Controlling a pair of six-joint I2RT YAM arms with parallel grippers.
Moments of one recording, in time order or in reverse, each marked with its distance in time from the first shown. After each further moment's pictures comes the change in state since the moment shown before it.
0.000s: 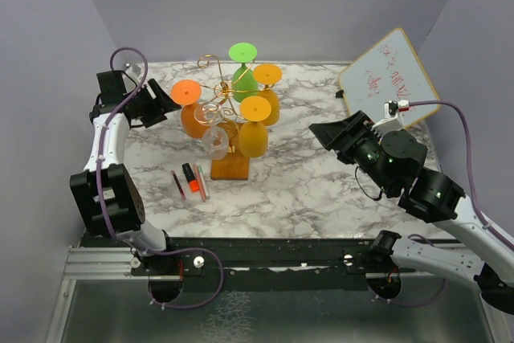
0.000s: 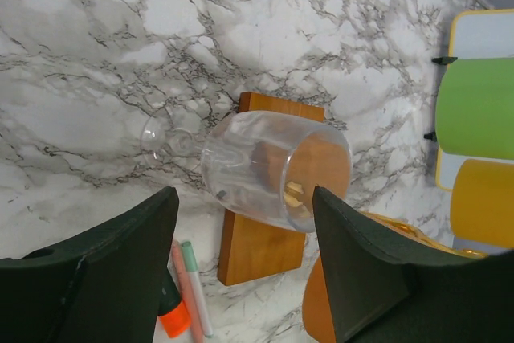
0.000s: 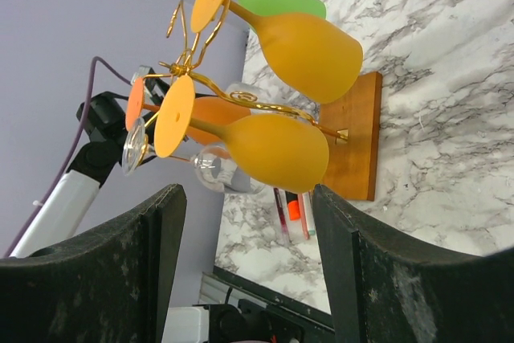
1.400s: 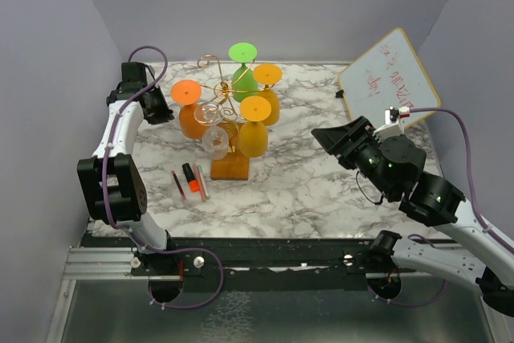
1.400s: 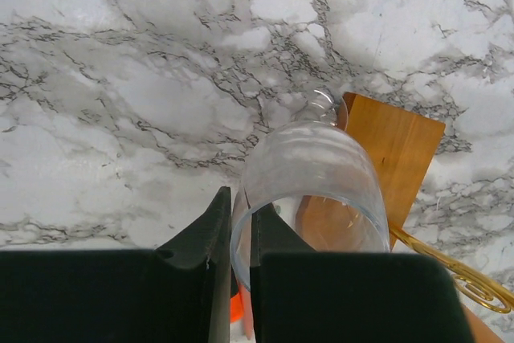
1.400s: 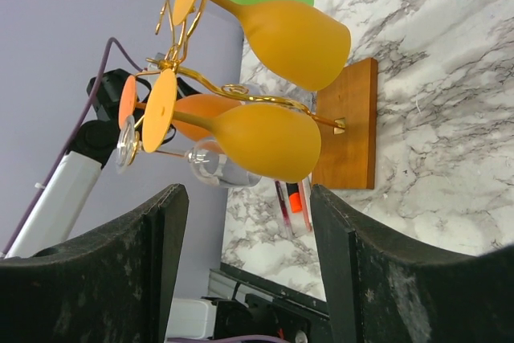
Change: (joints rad) left arm -0.137 0.114 0.122 -0.184 -0.389 0.056; right arm 0.000 -0.040 -0.054 -0.013 0.002 0.066
